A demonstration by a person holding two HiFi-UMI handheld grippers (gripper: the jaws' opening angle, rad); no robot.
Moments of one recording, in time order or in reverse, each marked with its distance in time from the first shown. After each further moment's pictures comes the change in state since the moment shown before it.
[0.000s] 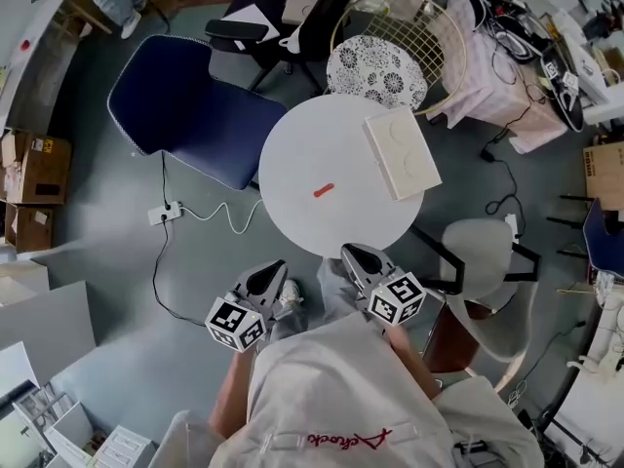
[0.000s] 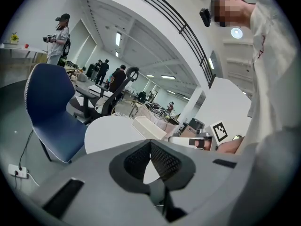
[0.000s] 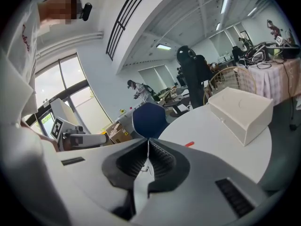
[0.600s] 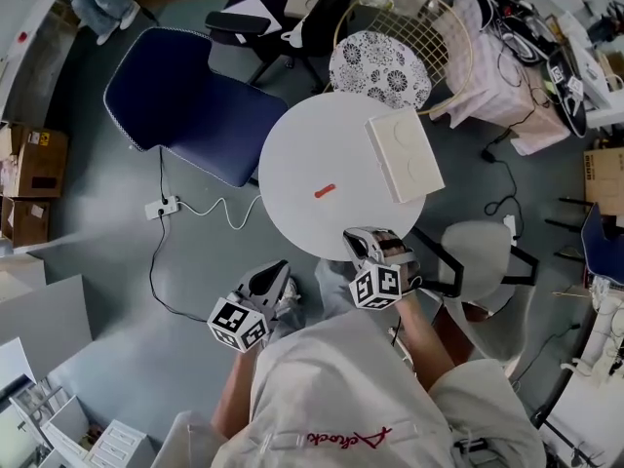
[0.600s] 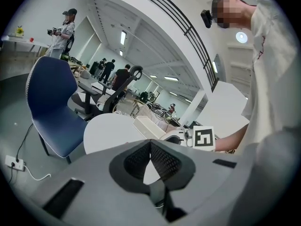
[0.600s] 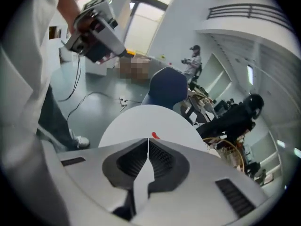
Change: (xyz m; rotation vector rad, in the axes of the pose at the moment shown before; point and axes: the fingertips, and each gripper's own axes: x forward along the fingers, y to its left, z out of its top) left arm 0.012 0.004 -0.010 -0.059 -0.004 0.008; right arm 0.039 -0.053 -0.047 -1.174 0.532 -0.076
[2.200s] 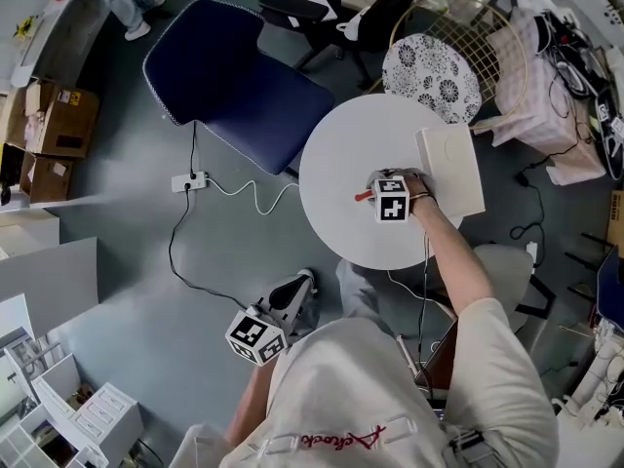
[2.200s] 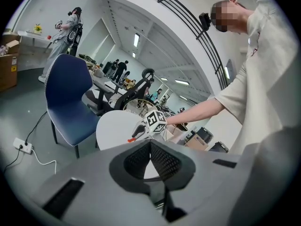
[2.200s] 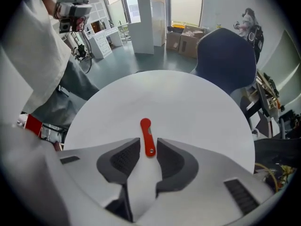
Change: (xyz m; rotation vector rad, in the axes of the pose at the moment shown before) left arm -0.033 0.007 -0.016 -0.107 -0.026 0.105; right arm 0.155 -0.032 -0.032 -0.347 0.226 0.680
